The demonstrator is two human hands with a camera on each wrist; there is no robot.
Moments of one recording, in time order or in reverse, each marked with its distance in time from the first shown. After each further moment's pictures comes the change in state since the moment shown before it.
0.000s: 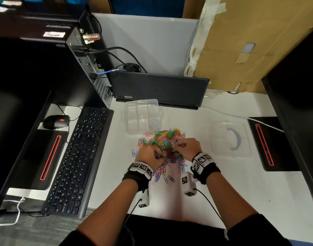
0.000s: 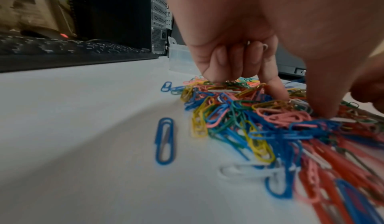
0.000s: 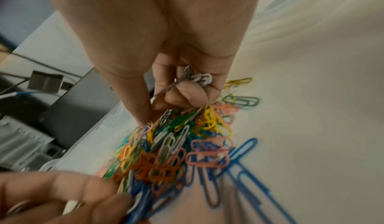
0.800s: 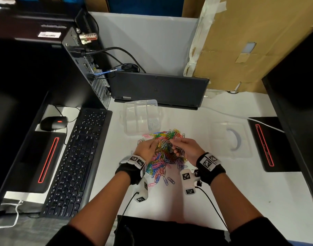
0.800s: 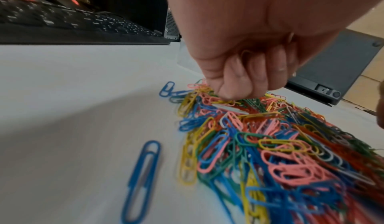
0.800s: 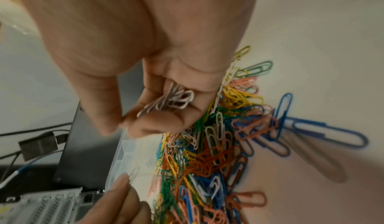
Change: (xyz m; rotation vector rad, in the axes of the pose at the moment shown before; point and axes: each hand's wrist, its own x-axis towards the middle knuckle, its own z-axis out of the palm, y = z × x) left_hand 0.026 -0.010 -0.010 -0.203 -0.051 -0.027; right_hand -0.001 -0.010 -0.006 0.870 -0.278 0.268
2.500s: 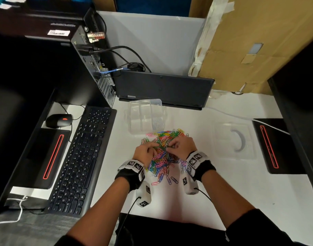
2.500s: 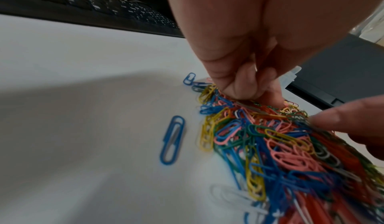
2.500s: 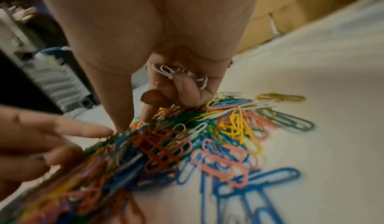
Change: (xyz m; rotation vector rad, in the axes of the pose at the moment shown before) left_hand -0.018 -0.021 0.001 -0.211 0.076 -0.055; right_hand 0.006 -0.003 0.025 -0.963 0.154 -0.288
